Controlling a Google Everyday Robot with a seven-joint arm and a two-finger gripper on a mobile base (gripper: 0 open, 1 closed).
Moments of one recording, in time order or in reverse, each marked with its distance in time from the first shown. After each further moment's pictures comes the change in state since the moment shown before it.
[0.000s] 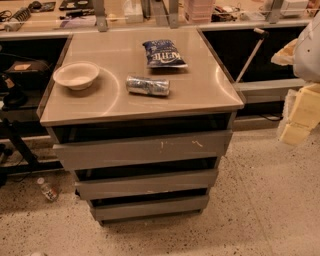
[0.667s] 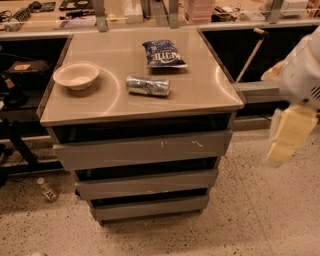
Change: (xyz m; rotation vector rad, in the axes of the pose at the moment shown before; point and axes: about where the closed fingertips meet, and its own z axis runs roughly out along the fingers) arm -0.003 0.016 0.030 -0.030 -0.006 -0.002
